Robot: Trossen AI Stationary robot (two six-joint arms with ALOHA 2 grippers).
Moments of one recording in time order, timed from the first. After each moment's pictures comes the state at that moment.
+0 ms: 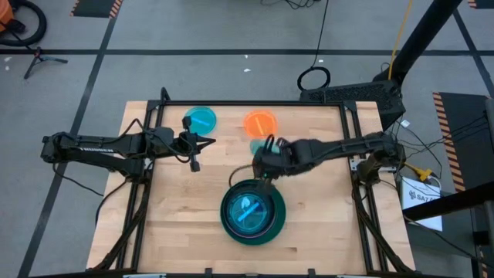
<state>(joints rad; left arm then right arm) 0.04 0.88 0.66 -0.08 -0.25 0.31 0.16 1.79 1.80 -1.23 0.28 0.54</state>
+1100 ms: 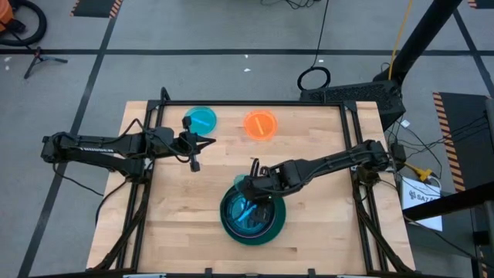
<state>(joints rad) 0.04 0.88 0.66 -0.08 -0.25 0.31 0.26 1.90 1.79 -1.02 -0.03 0.53</state>
